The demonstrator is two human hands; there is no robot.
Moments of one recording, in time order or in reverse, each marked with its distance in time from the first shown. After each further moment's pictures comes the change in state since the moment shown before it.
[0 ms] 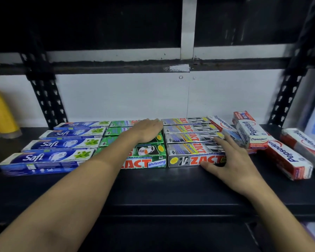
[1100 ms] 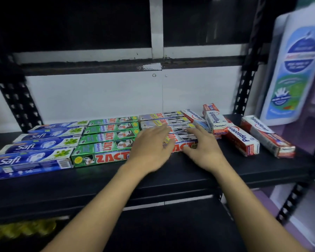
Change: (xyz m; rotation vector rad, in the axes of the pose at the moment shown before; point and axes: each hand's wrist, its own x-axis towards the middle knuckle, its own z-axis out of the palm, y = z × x) left_hand -0.102 0.103 0.041 -0.016 0.392 0.232; right_hand -0.004 -0.001 -0.005 0.107 0.069 0.004
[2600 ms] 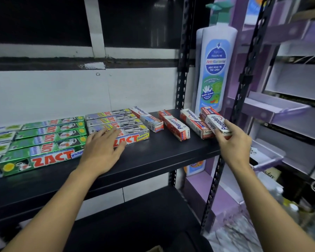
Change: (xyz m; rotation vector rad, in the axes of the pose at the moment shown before) left_hand -0.008 0.012 0.025 0.110 -0.063 -0.043; right_hand -0.103 0.127 -0.136 -0.115 0.770 0.202
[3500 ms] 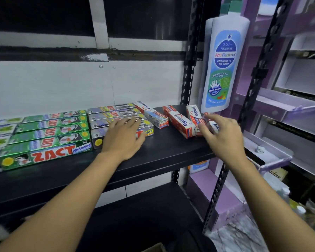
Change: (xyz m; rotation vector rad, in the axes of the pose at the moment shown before) left_hand 0.034 0.032 0.014 0.099 0.085 0.140; right_hand 0.000 -0.044 0.013 -0.139 -0.231 -0.159
